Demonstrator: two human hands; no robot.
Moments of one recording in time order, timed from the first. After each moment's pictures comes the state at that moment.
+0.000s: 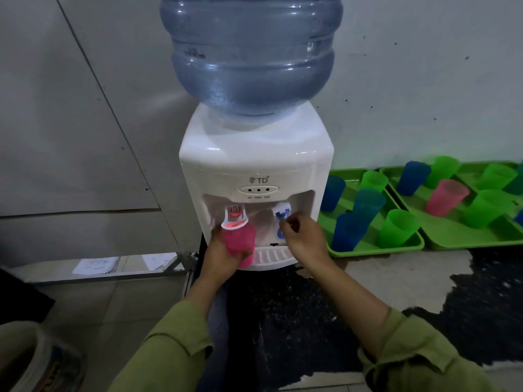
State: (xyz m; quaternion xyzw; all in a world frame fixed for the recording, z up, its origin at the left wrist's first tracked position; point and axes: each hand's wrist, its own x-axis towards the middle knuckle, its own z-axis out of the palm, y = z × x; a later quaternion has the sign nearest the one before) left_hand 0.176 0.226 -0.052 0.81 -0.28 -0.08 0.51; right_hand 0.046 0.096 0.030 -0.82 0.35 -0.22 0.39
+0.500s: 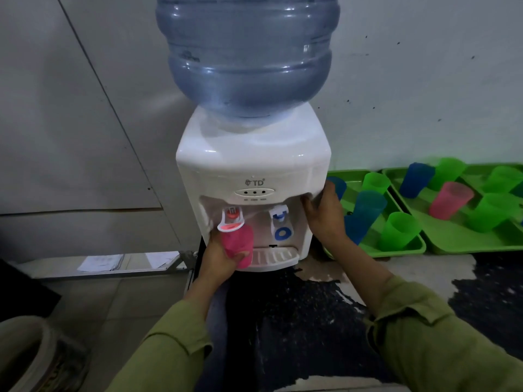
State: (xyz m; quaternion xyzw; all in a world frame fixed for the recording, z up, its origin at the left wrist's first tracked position) left_hand 0.177 0.224 -0.054 0.81 -0.27 -0.09 0.52; right_hand 0.053 0.031 0.039 -0.80 0.33 -0.34 0.38
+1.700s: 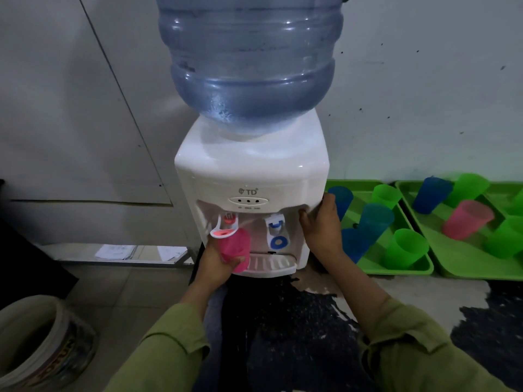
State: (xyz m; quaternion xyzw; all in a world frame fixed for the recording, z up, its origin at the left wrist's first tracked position) left_hand 0.168 0.217 -0.056 0.81 -0.23 -0.08 0.53; right_hand 0.051 0.019 0.030 -0.82 0.28 -0.32 0.37
